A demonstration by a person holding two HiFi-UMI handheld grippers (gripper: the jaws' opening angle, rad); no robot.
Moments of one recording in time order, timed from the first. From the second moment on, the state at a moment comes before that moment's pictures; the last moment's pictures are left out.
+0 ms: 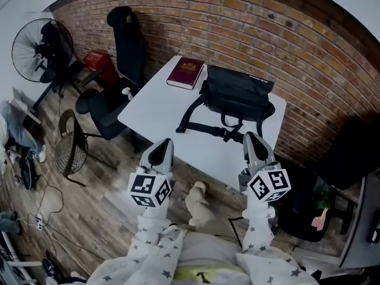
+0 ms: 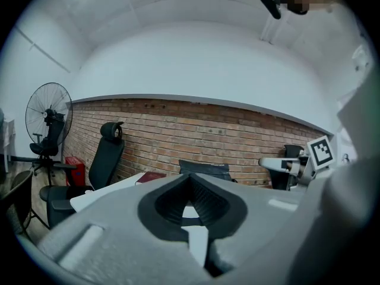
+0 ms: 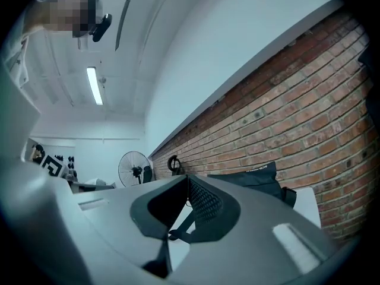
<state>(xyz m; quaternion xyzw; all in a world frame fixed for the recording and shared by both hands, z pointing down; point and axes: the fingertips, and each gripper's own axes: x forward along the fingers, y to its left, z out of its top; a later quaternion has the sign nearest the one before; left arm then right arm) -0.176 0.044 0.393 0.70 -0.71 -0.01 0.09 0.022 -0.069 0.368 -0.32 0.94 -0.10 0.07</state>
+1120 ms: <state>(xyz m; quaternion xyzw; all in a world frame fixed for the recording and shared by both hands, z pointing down) -0.227 -0.193 0.454 0.78 -0.60 0.05 0.16 -0.102 -0.233 0.465 -0.31 0.92 -0.23 0.00</state>
